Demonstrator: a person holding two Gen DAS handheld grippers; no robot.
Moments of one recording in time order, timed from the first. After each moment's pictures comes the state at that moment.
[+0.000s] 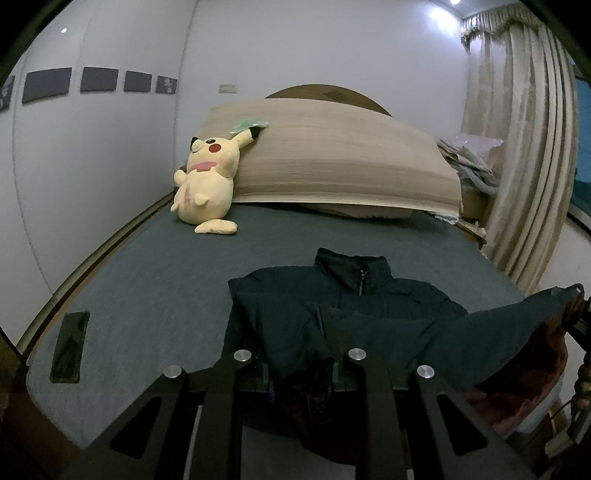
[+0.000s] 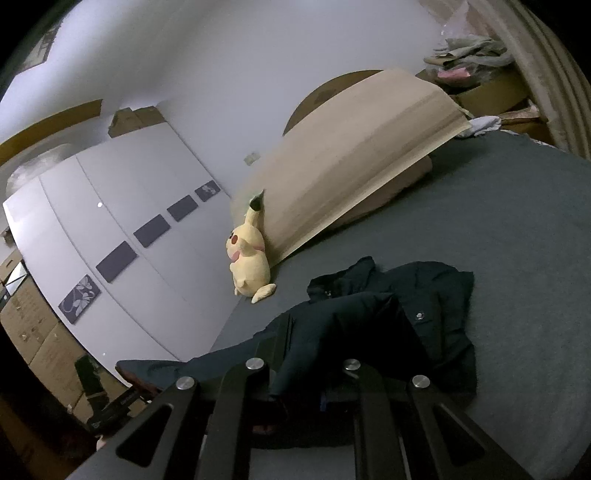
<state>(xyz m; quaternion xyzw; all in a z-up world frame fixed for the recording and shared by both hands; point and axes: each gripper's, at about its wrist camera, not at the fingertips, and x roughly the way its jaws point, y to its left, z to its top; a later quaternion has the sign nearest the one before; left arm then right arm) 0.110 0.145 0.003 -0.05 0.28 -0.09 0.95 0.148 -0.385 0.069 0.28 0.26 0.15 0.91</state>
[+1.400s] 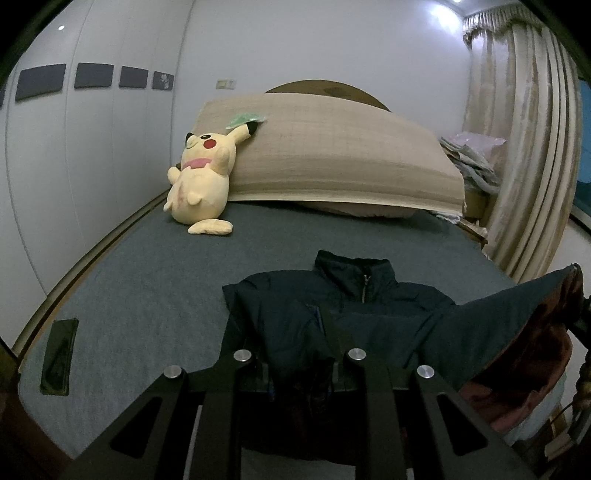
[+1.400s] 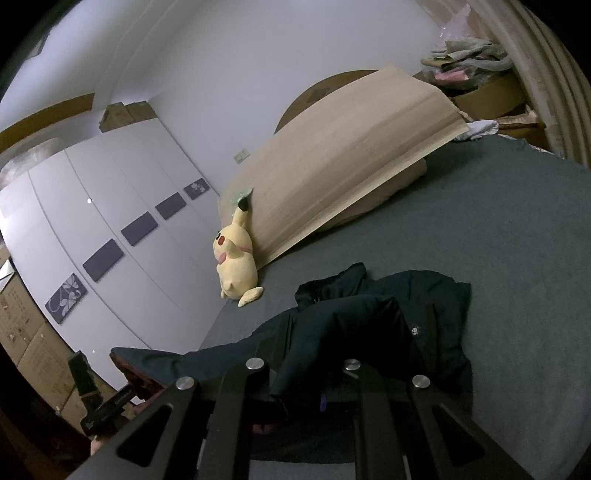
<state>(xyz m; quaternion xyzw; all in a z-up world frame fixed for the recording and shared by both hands) 0.139 0.136 -0.005 -0.05 0.29 -0.10 0.95 0.172 -0.374 0.067 0.27 0.27 0.13 0.91</state>
